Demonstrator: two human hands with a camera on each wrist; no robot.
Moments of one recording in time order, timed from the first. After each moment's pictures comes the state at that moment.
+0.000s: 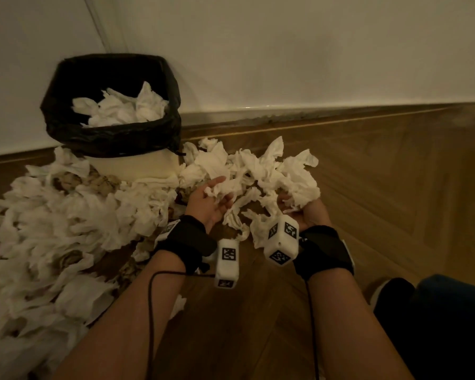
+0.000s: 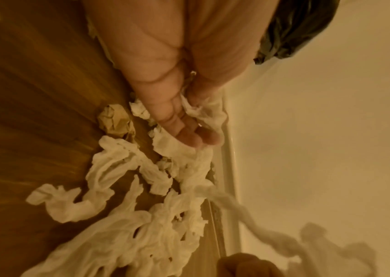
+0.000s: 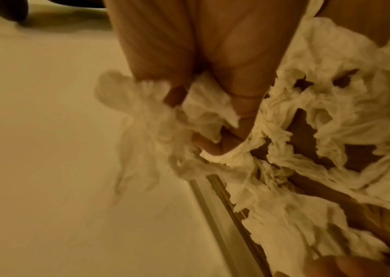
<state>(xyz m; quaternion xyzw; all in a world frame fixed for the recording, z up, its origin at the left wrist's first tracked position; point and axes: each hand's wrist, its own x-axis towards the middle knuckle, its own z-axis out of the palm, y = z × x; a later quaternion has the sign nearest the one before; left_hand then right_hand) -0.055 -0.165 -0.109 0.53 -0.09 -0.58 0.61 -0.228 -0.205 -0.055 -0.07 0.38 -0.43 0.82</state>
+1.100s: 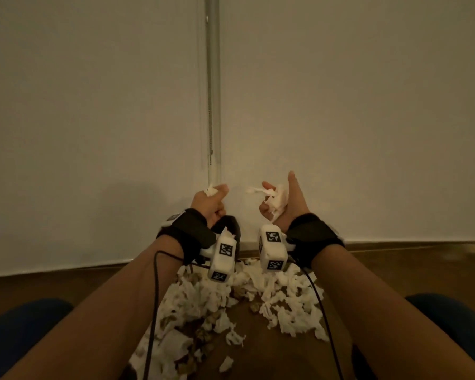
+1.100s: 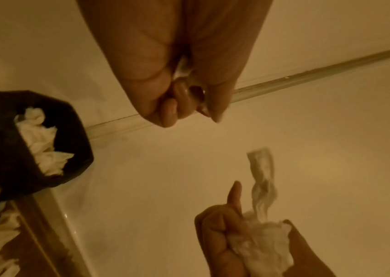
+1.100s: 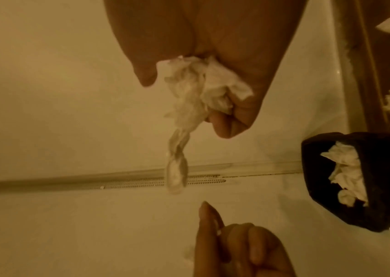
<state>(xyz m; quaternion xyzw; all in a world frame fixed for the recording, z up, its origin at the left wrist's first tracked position) -0.024 0.009 0.267 0.51 -0.27 -0.40 0.71 -0.170 -0.066 0.274 -0.34 0.25 -0.40 0.82</state>
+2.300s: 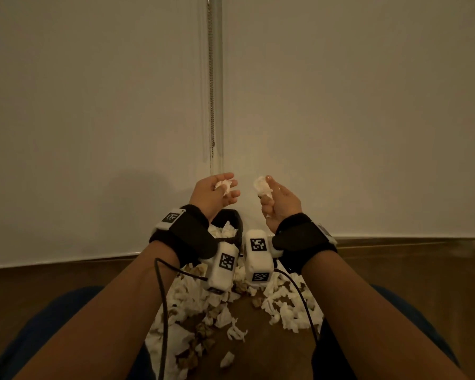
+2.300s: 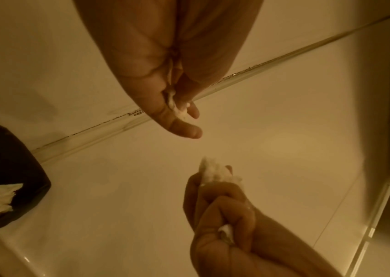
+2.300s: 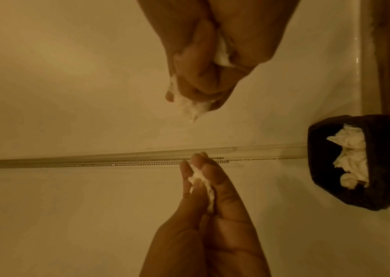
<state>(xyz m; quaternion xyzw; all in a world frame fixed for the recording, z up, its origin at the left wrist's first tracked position) -0.027 0.013 0.269 0.53 -0.38 -0.32 0.68 -0.149 -0.050 0.263 -0.36 0.30 -0.48 0.74</state>
